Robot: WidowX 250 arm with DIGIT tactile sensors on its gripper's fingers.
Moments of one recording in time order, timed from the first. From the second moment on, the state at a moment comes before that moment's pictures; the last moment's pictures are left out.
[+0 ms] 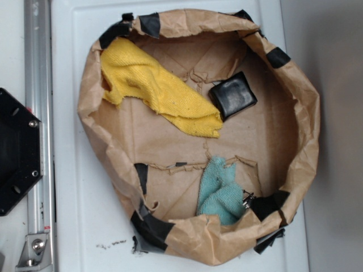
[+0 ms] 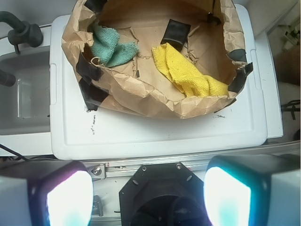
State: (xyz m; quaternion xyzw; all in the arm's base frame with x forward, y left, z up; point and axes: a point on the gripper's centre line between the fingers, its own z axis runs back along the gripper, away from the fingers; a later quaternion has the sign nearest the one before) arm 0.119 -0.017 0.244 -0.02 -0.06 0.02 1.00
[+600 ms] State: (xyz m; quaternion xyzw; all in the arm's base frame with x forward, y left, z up) arm 0.170 0.004 0.219 0.00 -0.10 -0.06 0.99
